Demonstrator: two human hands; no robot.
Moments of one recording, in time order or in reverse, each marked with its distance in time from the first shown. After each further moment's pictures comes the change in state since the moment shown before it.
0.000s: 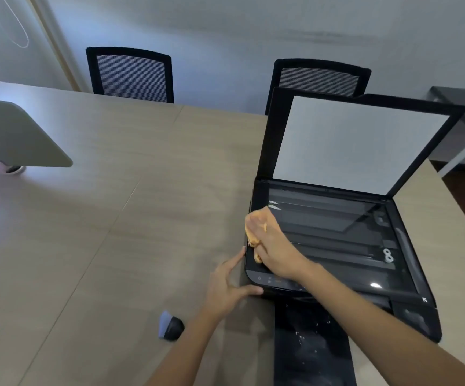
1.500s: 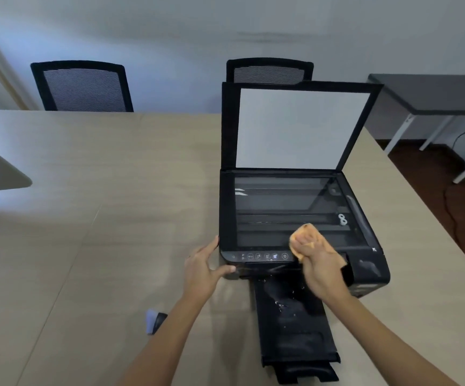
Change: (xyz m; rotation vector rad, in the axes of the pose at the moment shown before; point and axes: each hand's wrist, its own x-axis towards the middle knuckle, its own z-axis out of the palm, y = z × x) left_hand -0.013 0.014 -0.004 0.245 0.089 0.084; right_hand -0.148 0.057 0.002 -0.172 0.467 0.363
